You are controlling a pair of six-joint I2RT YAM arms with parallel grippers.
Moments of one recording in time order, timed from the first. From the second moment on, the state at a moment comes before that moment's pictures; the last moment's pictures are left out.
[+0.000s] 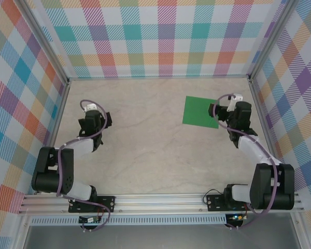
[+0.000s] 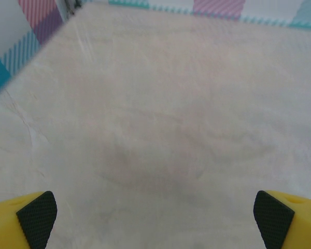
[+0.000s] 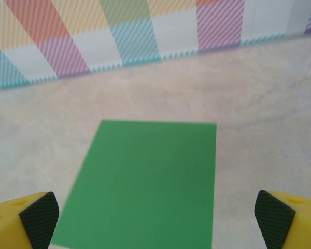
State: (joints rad) left arm -0.08 1.45 0.63 0.32 -0.35 -0.20; right arm -0.02 1.27 0.73 0.12 -0.14 0.20
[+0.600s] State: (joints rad) left arm -0.08 1.36 0.96 -0.29 -0.17 -0.45; right arm 0.08 1.81 1.29 -0.46 -0.32 0.59
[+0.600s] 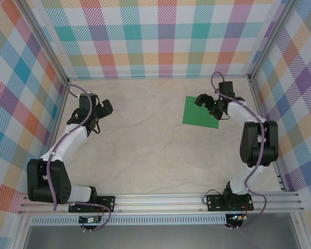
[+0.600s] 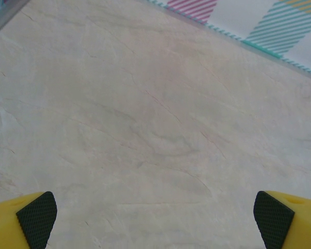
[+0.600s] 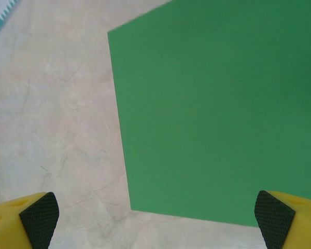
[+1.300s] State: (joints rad) left arm -0.09 1.43 0.96 -0.40 0.01 -0.56; right arm 0.22 2.15 1.60 -0.62 -0.29 0.66
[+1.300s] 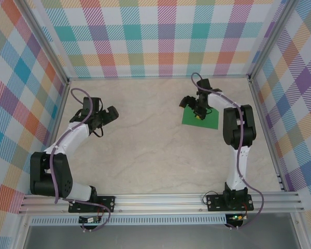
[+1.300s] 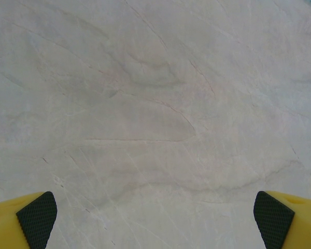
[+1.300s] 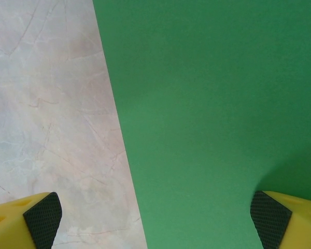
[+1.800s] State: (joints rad) left arm -0.14 1.53 0.96 -0.31 0.04 -0.61; right arm 0.58 1.73 1.01 -0.58 -0.28 0.77
